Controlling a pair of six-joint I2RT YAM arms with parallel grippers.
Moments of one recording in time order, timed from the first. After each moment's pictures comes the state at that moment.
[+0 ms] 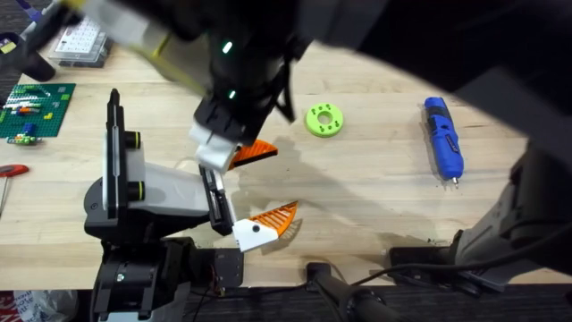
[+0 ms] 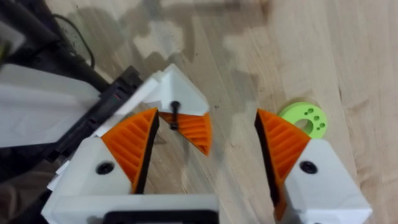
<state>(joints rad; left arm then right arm) 0.03 0.00 0.01 -0.14 1.27 0.02 1.06 1.96 2.14 -1.48 0.03 -0.06</state>
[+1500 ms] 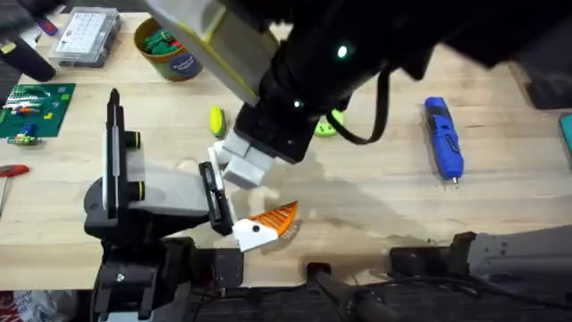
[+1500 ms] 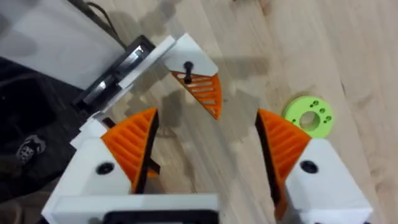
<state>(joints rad) 0.03 0.00 0.01 -0.14 1.27 0.01 1.06 1.65 1.82 -1.31 -0.03 -0.05</state>
